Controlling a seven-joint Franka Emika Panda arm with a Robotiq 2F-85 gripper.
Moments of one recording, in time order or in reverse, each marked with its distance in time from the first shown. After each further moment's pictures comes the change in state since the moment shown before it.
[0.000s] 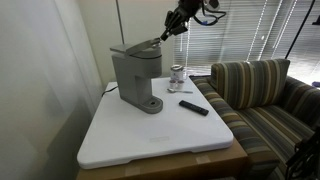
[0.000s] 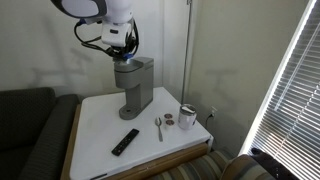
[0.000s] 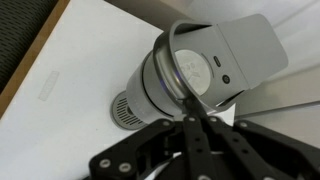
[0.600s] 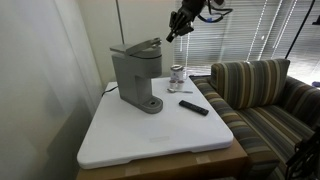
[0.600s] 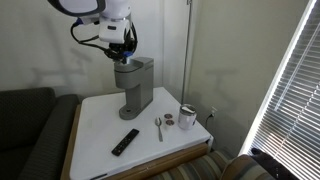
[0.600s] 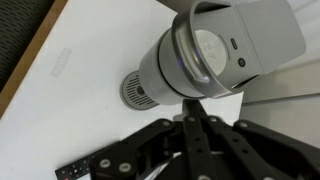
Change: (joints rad) arm 0.007 -0.039 -0.018 -0.047 -0.165 -0.004 0.093
